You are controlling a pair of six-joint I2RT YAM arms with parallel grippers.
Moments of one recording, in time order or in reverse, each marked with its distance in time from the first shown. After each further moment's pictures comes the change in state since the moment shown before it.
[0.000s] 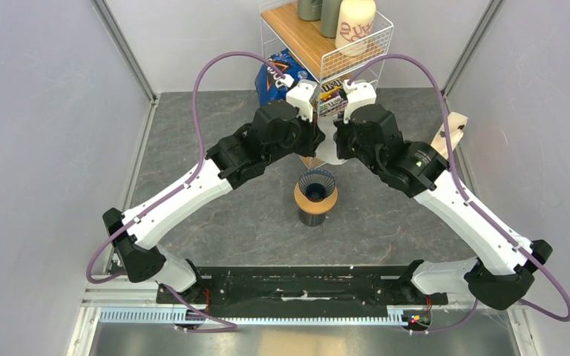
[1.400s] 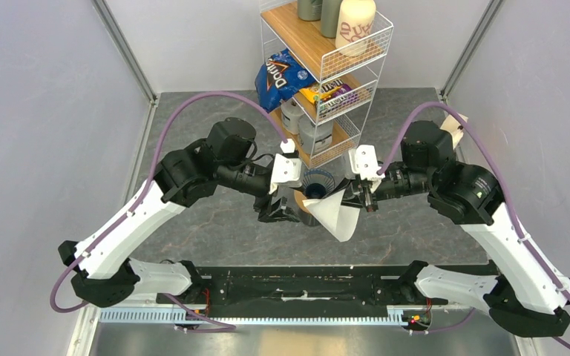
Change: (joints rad) left arm 0.014 -0.246 -0.021 -0.490 0.858 0.813; right arm -0.013 -0.219 0.010 -0.174 -1.183 -0.749
